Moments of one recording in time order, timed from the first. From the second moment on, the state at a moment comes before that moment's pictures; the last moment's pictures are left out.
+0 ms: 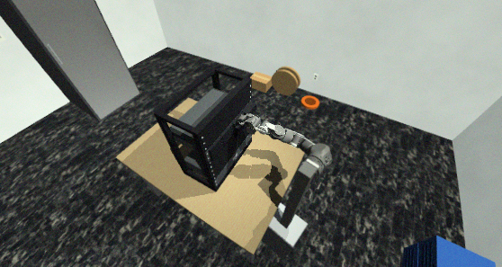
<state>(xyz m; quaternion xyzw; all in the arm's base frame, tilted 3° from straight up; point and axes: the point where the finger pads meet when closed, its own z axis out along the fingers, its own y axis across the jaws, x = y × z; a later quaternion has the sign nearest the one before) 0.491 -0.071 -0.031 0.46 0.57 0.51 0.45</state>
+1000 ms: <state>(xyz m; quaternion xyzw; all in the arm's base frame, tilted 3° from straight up) 0.493 -0.069 -0.030 0.46 0.58 0.51 0.45</state>
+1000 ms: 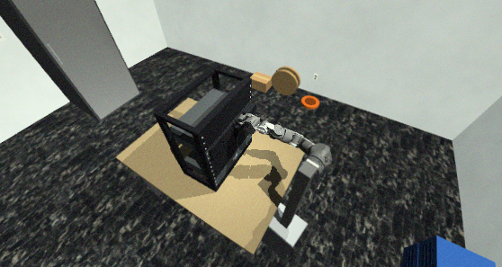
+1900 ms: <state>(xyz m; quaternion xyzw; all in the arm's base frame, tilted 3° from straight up) 0.494 -0.066 -0.027 0.45 0.58 0.51 0.45</state>
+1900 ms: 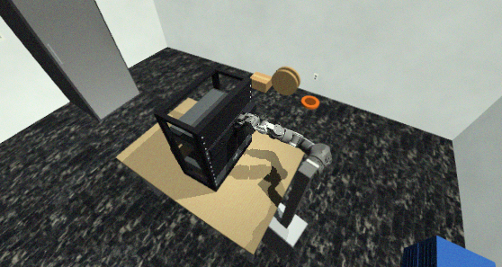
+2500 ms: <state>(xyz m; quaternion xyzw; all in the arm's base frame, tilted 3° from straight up) 0.496 -0.066 -0.027 0.45 0.58 0.51 0.45</state>
